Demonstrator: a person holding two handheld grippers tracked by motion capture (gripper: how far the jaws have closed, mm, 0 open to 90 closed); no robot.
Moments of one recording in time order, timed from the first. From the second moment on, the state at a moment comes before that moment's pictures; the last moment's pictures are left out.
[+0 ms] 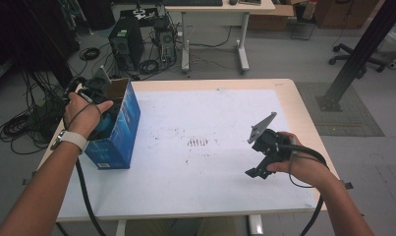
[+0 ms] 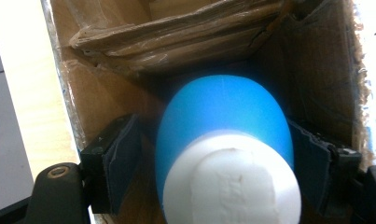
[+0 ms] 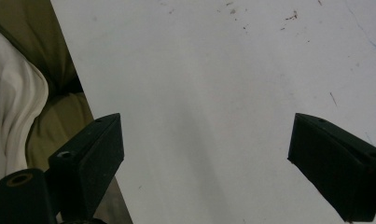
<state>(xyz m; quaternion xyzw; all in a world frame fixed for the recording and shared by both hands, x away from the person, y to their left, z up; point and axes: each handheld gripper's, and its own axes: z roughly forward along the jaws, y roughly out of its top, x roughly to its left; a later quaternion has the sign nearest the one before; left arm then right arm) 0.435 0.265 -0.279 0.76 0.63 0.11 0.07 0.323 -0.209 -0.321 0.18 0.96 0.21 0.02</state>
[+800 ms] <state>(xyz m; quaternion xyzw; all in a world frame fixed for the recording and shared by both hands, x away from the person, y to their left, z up) 0.432 0.264 -0.272 0.76 0.63 0.11 0.07 0.322 -0.209 -0.322 0.18 0.96 0.22 0.02</state>
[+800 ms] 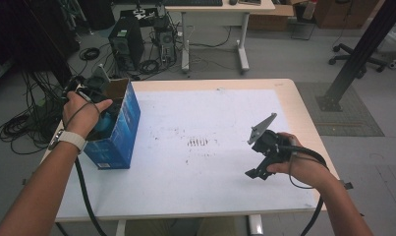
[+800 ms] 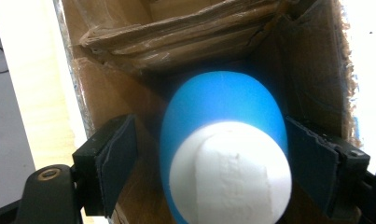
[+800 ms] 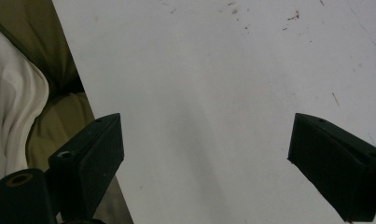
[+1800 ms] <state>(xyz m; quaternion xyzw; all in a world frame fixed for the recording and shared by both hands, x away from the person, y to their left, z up) 0.429 0.260 -0.256 0.76 0.63 0.11 0.08 0.320 -0.210 -0.322 0.18 0.96 0.22 0.03</state>
